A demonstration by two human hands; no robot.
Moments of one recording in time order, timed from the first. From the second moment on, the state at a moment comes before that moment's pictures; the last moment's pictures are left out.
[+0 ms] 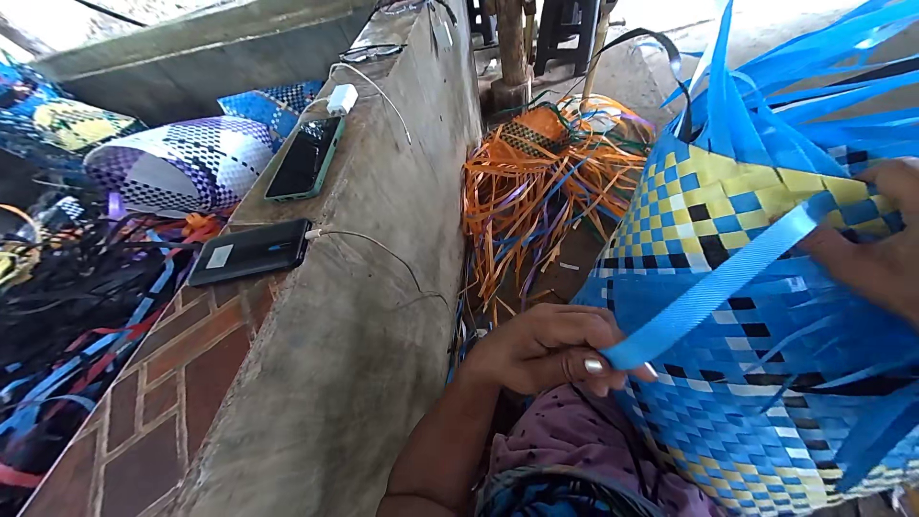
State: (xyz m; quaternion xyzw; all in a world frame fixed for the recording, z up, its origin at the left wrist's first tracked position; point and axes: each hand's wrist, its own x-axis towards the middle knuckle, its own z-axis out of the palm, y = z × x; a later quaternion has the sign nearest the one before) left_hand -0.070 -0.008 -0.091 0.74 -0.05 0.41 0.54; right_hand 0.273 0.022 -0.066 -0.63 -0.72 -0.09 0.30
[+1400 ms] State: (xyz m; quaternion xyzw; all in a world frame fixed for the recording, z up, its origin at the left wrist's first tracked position) left_hand 0.041 0.083 0.011 0.94 0.09 0.32 0.05; right_hand 0.238 0.023 -0.029 -0.54 -0.75 0.12 0.38
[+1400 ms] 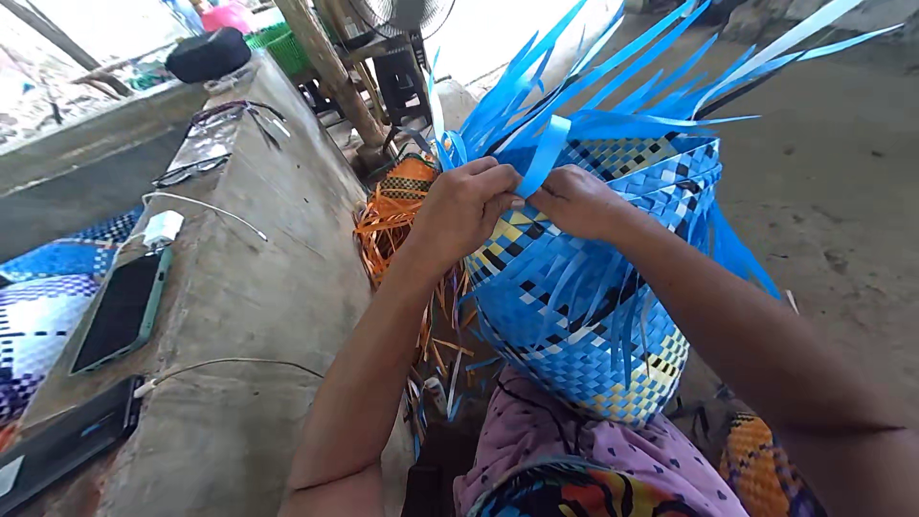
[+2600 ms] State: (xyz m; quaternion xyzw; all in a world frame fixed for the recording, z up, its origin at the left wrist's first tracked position) left_hand -0.081 0.056 -0.143 0.78 0.39 0.37 0.33; right_hand 0.311 0.023 -0.043 -0.53 -0.73 0.13 0.41
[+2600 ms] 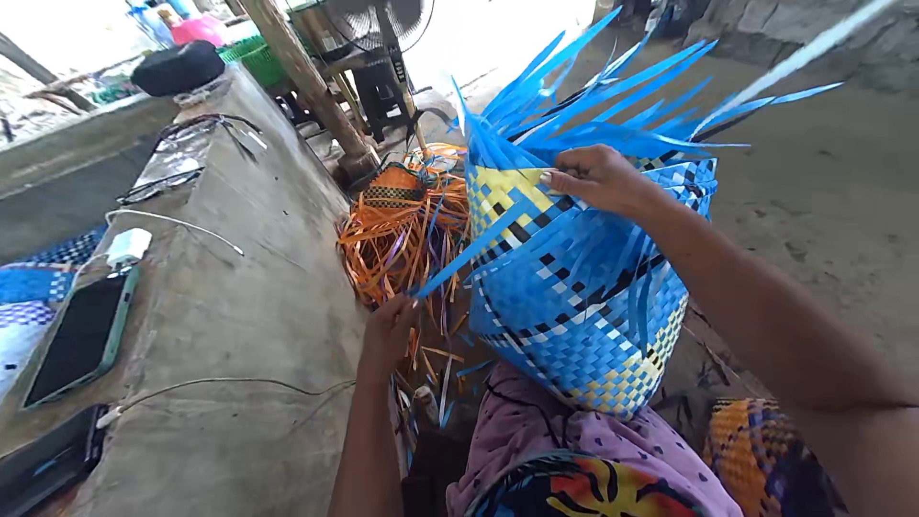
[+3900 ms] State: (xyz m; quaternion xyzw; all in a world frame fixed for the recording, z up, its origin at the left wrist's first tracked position) left_hand 0.016 0.059 -0.035 0.88 0.21 0.42 0.08; right_hand 0.231 0.015 -0.021 -0.57 -0.74 0.06 0.35
